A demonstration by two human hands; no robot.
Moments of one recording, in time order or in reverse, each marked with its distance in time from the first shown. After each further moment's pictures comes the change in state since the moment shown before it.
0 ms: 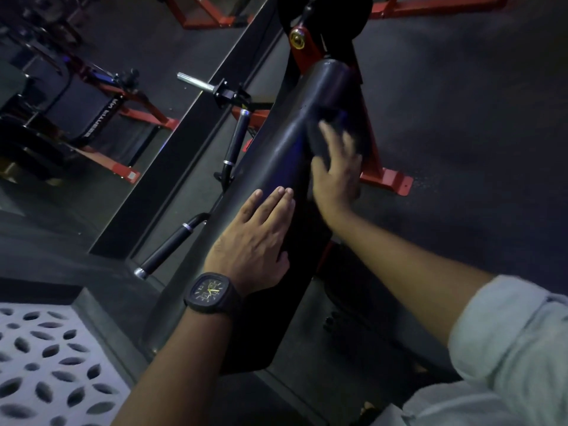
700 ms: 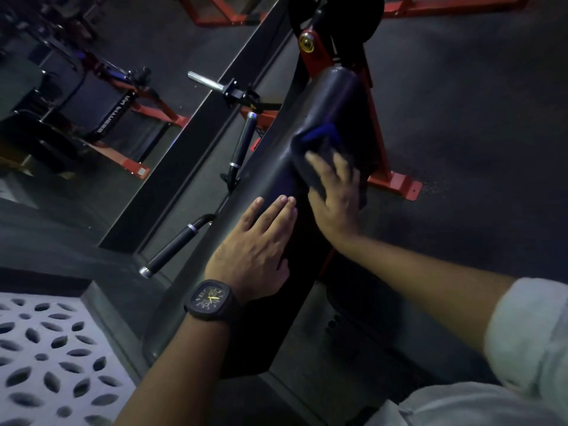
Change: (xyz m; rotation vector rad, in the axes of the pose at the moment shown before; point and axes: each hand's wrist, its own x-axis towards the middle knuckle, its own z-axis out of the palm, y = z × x) left_hand 0.000 0.001 -0.001 0.007 -0.011 -0.004; right_hand -0.011 0.028 -0.002 -0.106 -0.115 -0.347
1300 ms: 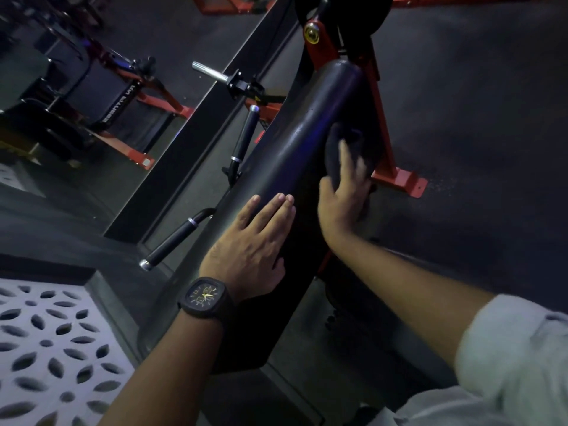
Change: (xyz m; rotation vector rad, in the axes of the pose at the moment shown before) left_hand 0.000 0.000 0.000 0.024 -0.023 -0.005; right_hand 0.002 -0.012 0.005 0.151 0.135 0.459
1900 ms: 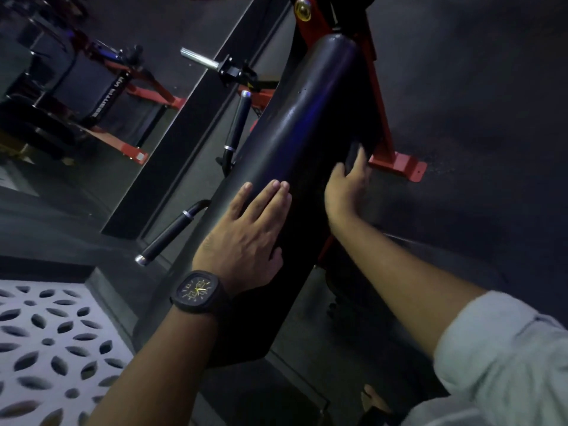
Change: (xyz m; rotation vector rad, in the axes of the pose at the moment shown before) left_hand 0.001 0.000 0.001 0.042 -0.019 0.001; right_hand 0.012 0.028 0.007 0.114 -0.014 0.489
